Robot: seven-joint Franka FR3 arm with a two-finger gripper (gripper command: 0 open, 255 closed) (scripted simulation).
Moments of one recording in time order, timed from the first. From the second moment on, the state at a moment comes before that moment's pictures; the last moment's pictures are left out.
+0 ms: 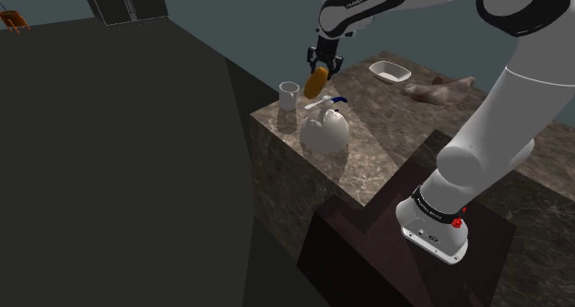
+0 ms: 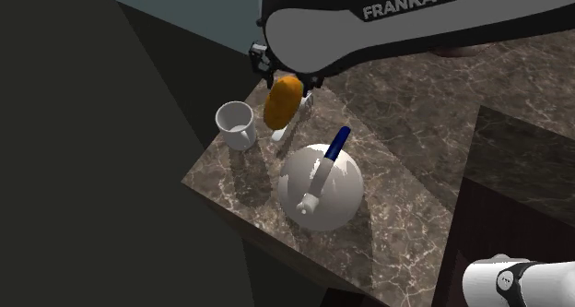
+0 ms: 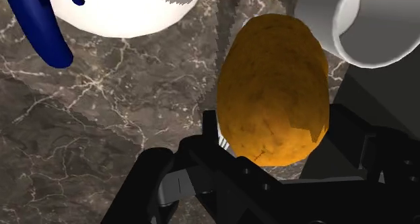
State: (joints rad) arm -0.29 0.14 0.13 -2.00 -0.08 2.20 1.20
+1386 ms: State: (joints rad) arm -0.55 0.01 -0.10 -2.18 -0.01 2.26 0.67
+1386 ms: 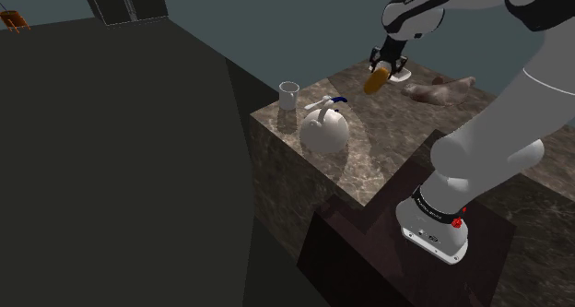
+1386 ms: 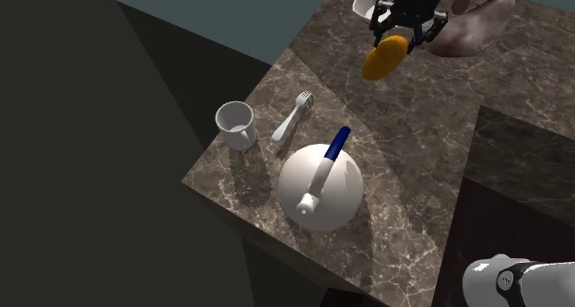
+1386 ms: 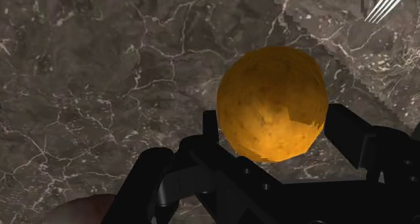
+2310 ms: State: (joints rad) arm -0.73 0.14 -0.25 -2.01 0.06 2.22 0.30
